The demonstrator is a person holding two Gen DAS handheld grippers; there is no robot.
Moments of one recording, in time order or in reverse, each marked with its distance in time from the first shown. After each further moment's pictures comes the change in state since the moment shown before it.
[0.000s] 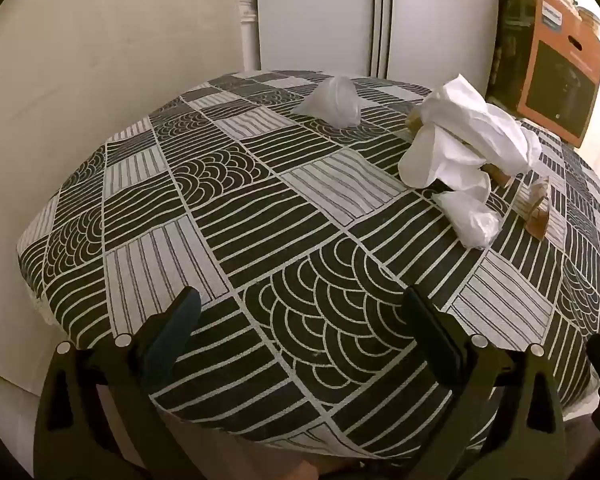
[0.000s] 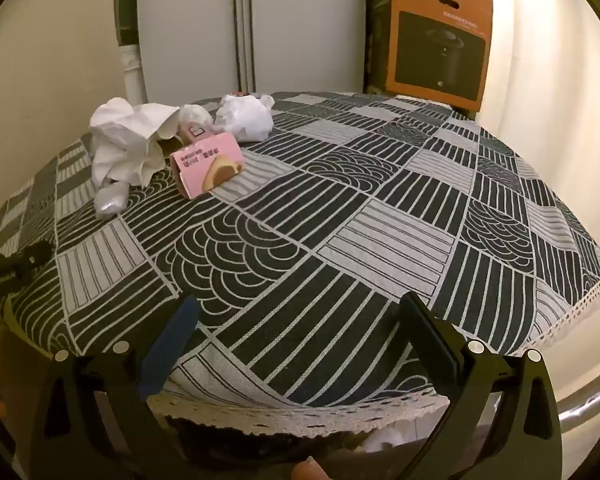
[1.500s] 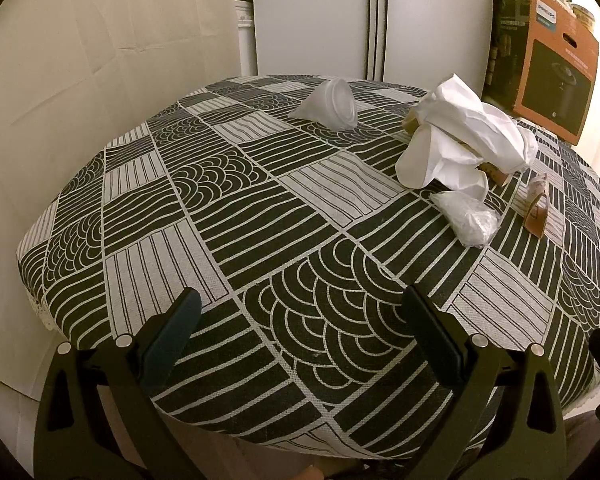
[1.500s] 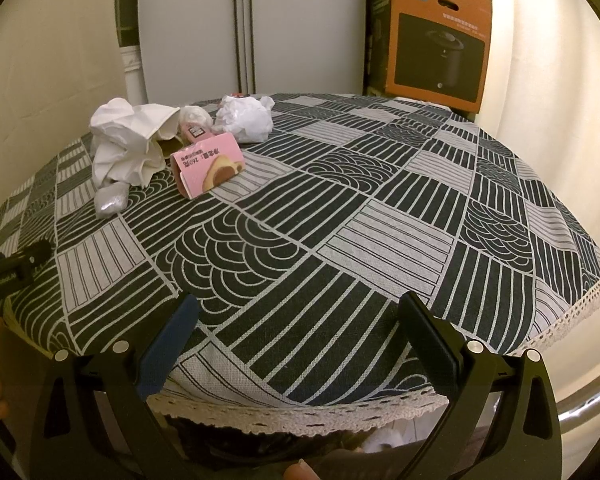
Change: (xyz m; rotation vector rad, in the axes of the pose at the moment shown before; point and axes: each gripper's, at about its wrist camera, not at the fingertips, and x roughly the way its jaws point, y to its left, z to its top) left arm -0.001 -0.003 0.002 0.018 -0.015 0.008; right arm -0.001 0.001 -0.001 -0.004 -0.013 -0.011
